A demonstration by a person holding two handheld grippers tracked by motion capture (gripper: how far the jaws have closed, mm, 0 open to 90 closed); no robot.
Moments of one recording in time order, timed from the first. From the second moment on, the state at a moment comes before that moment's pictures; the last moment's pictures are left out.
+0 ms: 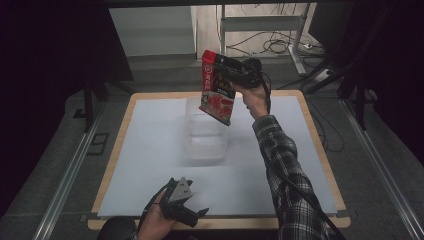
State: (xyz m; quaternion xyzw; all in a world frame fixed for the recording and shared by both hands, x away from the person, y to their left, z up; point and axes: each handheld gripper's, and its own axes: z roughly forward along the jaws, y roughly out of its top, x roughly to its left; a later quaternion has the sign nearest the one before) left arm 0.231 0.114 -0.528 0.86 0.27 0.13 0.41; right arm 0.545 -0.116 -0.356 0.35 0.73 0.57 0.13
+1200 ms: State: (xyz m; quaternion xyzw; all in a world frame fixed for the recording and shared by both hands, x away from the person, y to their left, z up) left arm 0.231 0.114 -0.529 0.86 0.27 0.13 0.41; right arm 0.571 -0.075 -0.393 0.31 0.75 0.57 0.15
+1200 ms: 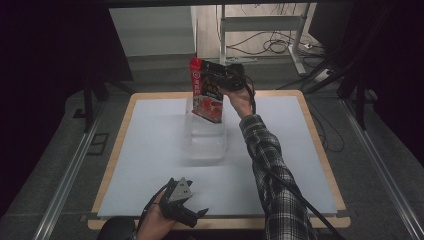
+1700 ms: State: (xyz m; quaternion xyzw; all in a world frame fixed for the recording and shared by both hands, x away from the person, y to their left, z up) left arm 0.231 0.114 -0.529 0.86 0.27 0.13 0.42; right arm 0.562 -0.070 -0.423 0.30 0.76 0.56 0.14
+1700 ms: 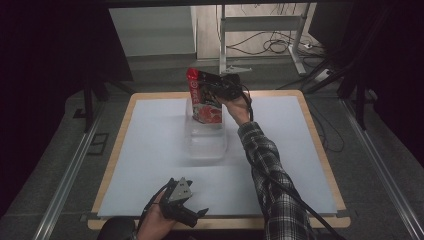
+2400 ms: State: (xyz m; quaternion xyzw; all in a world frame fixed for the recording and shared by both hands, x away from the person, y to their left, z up) left arm 0.231 0.115 -0.529 0.86 0.27 0.13 0.42; right arm 0.557 -0.084 -0.431 0.31 0.77 0.53 0.16
